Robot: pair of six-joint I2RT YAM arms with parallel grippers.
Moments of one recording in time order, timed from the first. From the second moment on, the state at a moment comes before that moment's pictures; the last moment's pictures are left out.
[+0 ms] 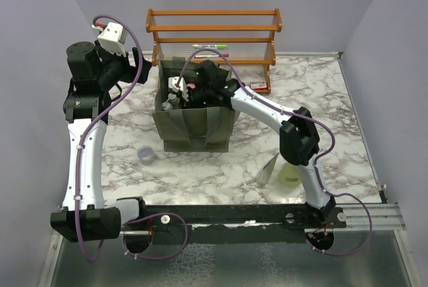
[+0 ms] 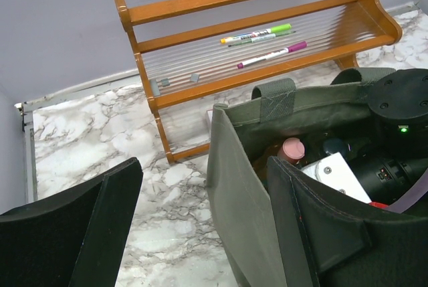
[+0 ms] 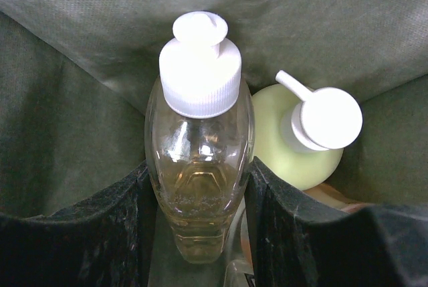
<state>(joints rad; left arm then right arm) 0.08 1.19 1.46 -0.48 0.44 0.03 0.78 2.19 1.94 -0.42 -0.69 -0.57</state>
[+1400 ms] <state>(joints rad) 0.08 1.18 1.46 -0.49 0.46 0.05 0.79 2.19 2.01 -0.48 -0.58 -0.63</state>
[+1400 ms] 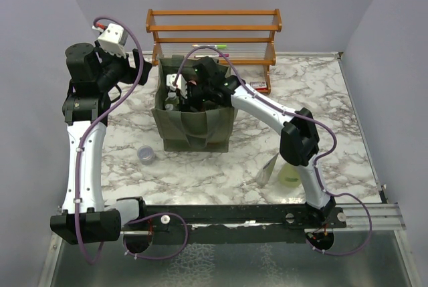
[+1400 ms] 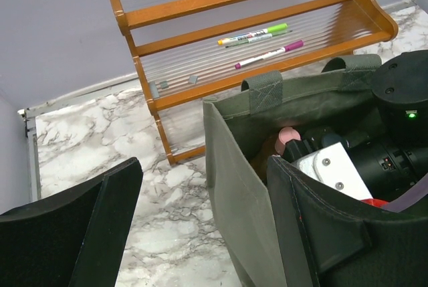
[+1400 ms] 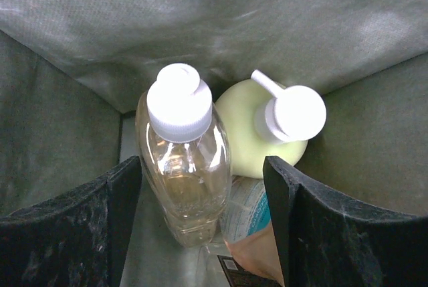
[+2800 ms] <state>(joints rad) 0.08 1.17 1.46 -0.52 0.46 0.07 0.79 2.17 2.08 -0.48 -0.59 -0.54</state>
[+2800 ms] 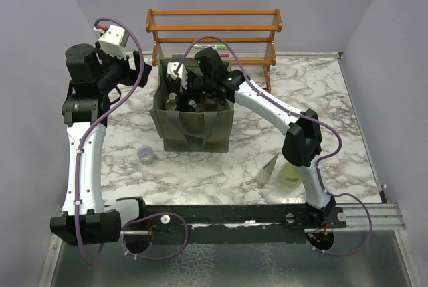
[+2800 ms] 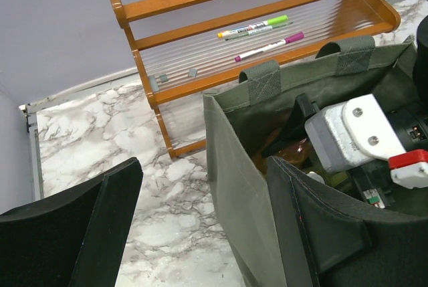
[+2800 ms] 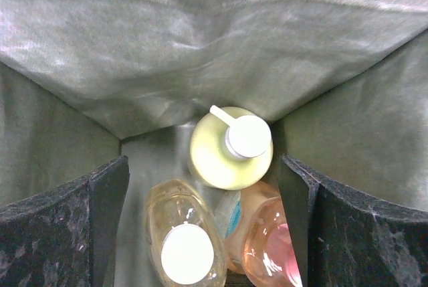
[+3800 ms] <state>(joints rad) 0.08 1.17 1.46 -0.52 0.46 0.07 0.78 2.02 2.14 -0.44 -0.50 -0.48</state>
